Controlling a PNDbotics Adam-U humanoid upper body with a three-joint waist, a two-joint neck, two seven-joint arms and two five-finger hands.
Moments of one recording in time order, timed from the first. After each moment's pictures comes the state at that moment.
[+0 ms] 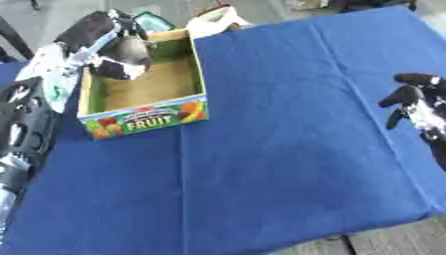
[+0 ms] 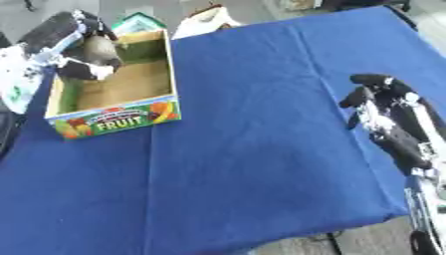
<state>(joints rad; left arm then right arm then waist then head) -1.00 0.42 -0.02 -0.77 -1.10 -0.57 0.00 -0.26 -0.24 -0.06 -1.81 -0.06 -0.07 0.22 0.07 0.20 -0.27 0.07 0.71</state>
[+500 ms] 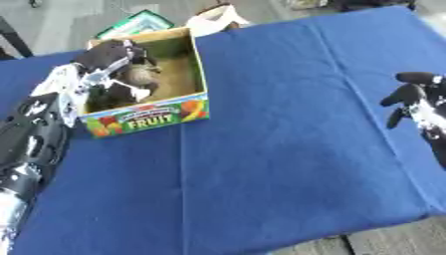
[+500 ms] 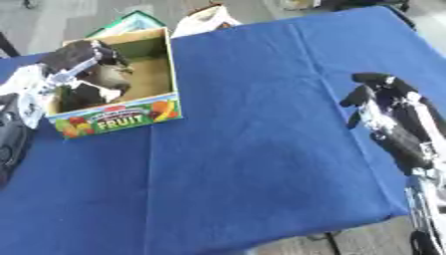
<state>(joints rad) -0.98 0.40 -0.02 -0.75 -1.12 -0.57 -0.06 -0.26 -0.23 -0.06 -1.81 -0.06 -0.07 0.22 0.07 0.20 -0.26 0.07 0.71</state>
